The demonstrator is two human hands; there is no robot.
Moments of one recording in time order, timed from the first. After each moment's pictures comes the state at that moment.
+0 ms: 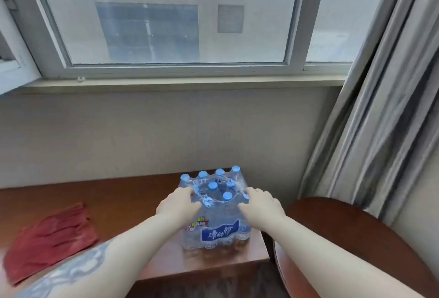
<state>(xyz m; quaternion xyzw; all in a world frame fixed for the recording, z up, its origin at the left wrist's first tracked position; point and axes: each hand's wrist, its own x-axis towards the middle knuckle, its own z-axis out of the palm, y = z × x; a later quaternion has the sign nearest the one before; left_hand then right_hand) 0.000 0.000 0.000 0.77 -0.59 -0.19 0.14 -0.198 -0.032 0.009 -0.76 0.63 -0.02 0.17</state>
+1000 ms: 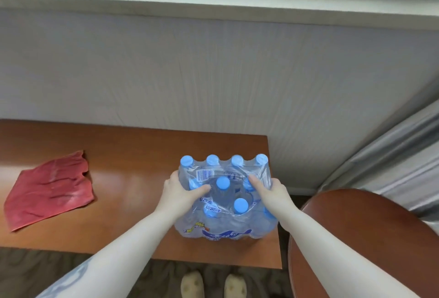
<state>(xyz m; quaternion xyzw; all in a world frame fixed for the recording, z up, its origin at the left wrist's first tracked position) 0.033 -0.104 -0.111 0.81 -0.30 -0.38 0.33 -0.184 -0.195 -0.106 -0.52 0.64 -0.12 0.55</state>
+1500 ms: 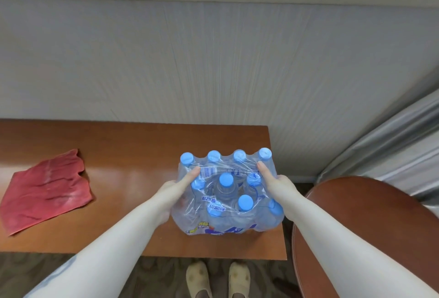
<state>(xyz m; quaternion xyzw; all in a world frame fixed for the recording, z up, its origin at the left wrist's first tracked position) 0.061 -0.110 -0.122 0.71 -0.15 -0.61 0.32 -0.178 -0.209 -0.111 -0.42 0.69 -0.10 0.58</state>
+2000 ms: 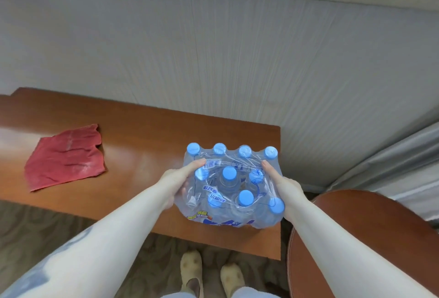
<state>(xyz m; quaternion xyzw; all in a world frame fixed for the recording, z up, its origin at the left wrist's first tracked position) 0.037 -0.091 -0.108 0.76 -0.06 -0.53 0.38 -0.192 -0.205 -0.118 -0.33 0.64 -0.16 0.68</state>
